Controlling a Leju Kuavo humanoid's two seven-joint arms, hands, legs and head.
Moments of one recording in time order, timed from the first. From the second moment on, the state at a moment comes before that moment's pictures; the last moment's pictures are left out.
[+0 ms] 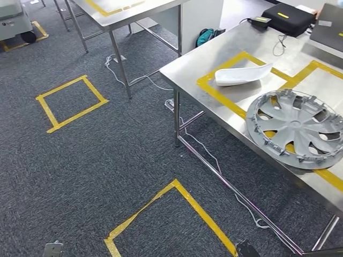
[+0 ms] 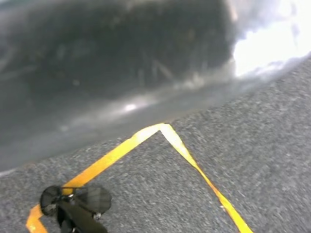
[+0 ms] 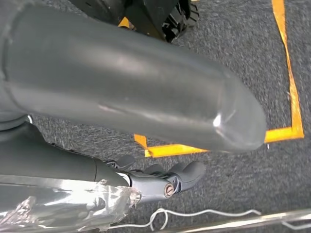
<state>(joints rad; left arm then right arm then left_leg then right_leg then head) 0.19 -0.32 0.67 -0.93 -0.41 -0.06 -0.48 0.28 -0.14 0.27 -1.01 0.07 -0.12 -0.15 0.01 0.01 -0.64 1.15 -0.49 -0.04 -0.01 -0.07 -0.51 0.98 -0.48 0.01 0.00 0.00</state>
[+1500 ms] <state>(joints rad) 0.27 -0.33 0.60 -1.02 -0.35 -0.08 -0.47 0.14 -0.07 0.26 -0.63 0.04 -0.09 -0.24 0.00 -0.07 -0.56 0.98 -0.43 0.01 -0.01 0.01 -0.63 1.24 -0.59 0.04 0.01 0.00</state>
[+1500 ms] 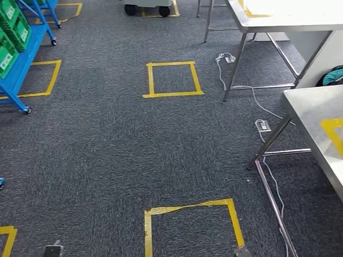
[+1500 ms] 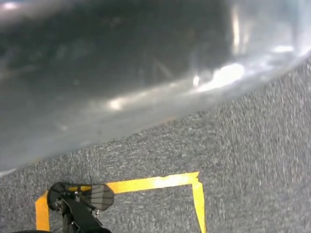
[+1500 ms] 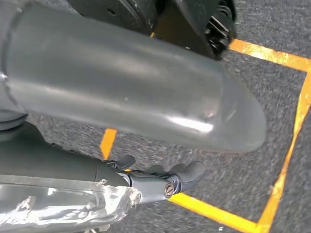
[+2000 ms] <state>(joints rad) 0.27 -0.33 0.59 -1.03 -0.35 -0.08 -0.47 0.14 -0.07 0.26 -0.62 0.04 -0.09 -0.25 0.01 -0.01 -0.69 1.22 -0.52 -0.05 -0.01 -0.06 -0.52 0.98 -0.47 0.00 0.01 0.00</state>
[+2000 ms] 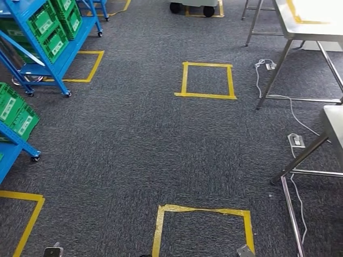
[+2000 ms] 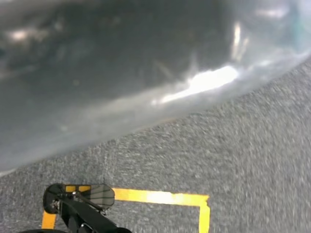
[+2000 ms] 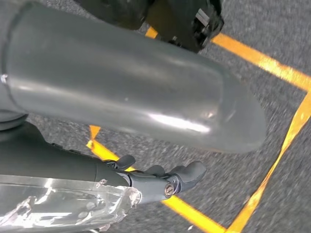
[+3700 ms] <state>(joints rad) 0.30 -0.34 0.70 -1.13 -0.40 -0.18 -0.44 0.00 -0.04 0.41 -0.44 -0.04 -0.14 -0.28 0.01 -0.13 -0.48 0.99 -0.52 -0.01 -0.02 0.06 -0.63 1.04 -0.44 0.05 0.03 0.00</state>
